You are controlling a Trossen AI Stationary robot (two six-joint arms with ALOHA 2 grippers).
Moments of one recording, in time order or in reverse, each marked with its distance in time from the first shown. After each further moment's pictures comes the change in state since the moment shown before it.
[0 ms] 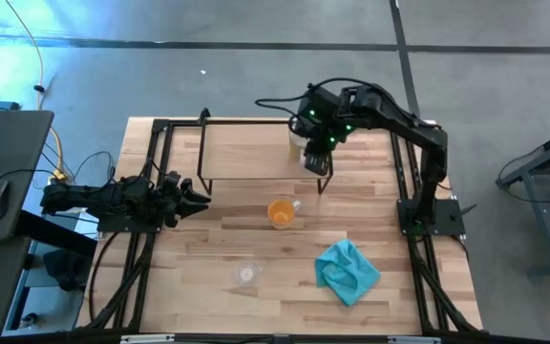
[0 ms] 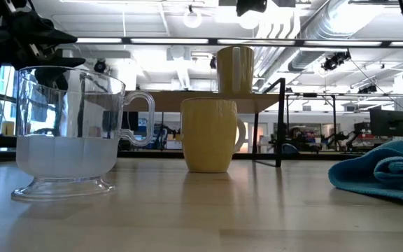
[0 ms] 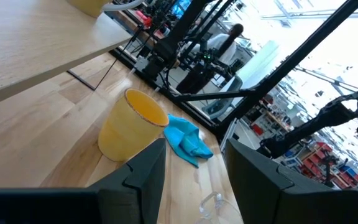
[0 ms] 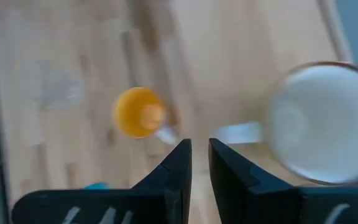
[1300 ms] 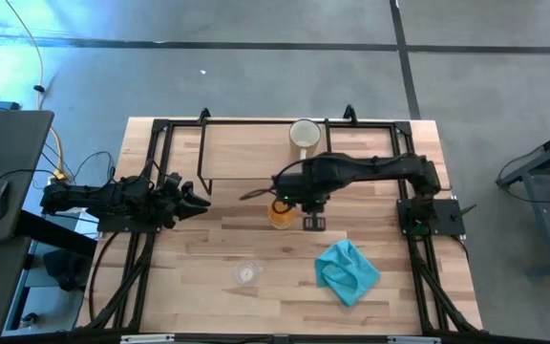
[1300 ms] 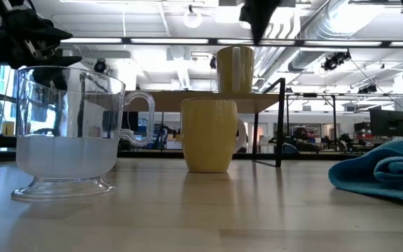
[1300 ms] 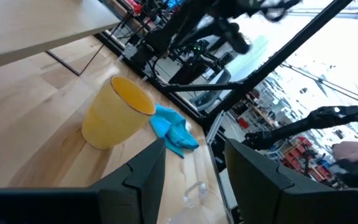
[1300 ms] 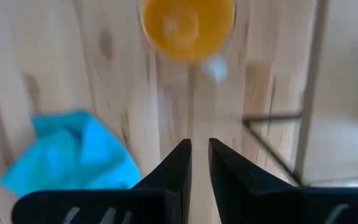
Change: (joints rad) left arm 0.000 0.000 0.000 -0.001 0.065 -0.058; right arm 0.315 0.071 -0.318 -0.009 0.193 0.071
